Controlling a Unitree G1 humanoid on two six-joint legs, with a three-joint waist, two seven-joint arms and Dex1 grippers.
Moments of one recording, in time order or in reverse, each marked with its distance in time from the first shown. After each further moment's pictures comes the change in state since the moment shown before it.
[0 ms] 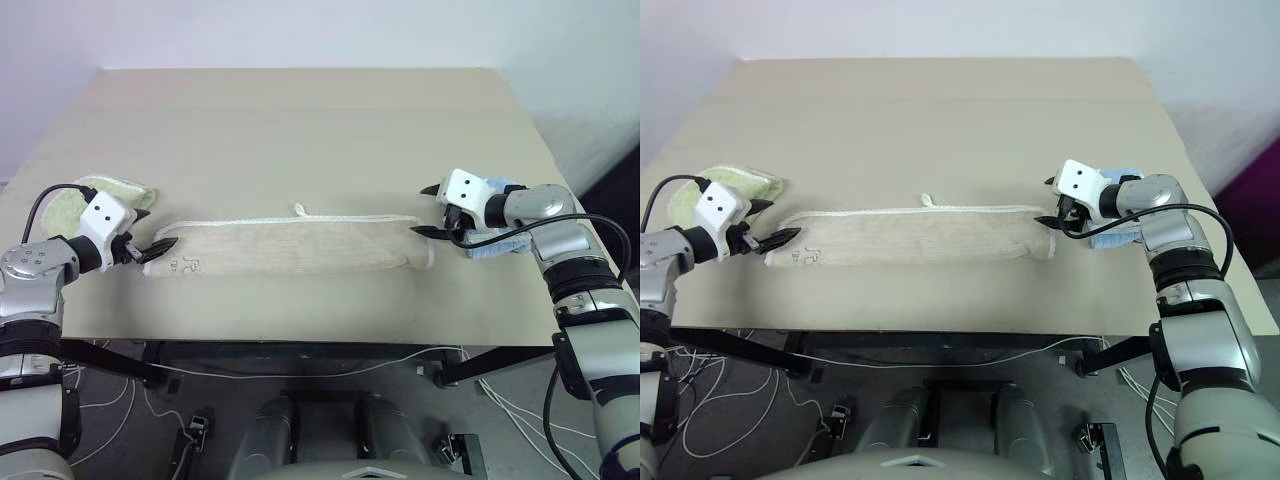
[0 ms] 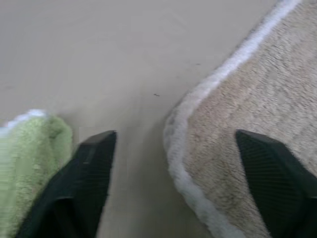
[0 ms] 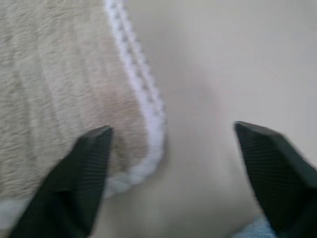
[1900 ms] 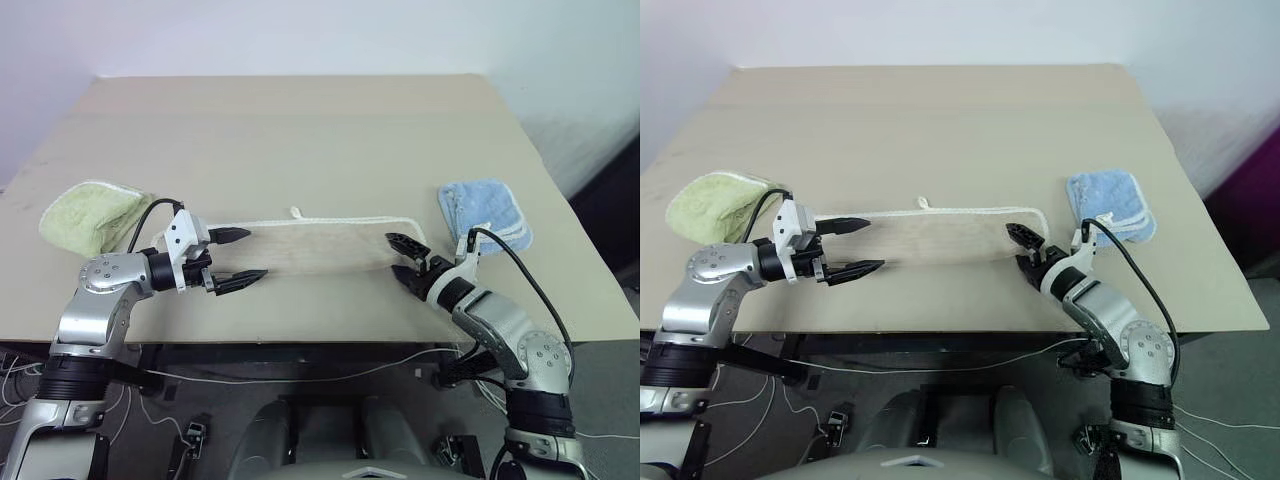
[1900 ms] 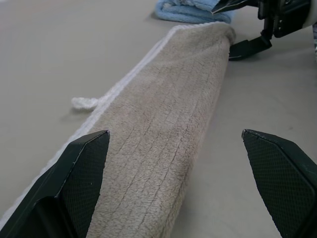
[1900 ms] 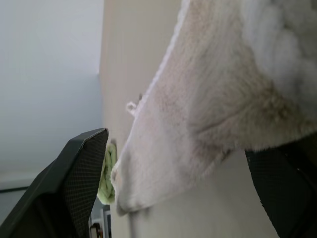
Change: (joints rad) left arm 0.239 -0.157 -0.097 -0.687 -0.266 0.307 -0.200; right arm 0.676 0.446 -0.396 -0.833 1.801 0.964 -1.453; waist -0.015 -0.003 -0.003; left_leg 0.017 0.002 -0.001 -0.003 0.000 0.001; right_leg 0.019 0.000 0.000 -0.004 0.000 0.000
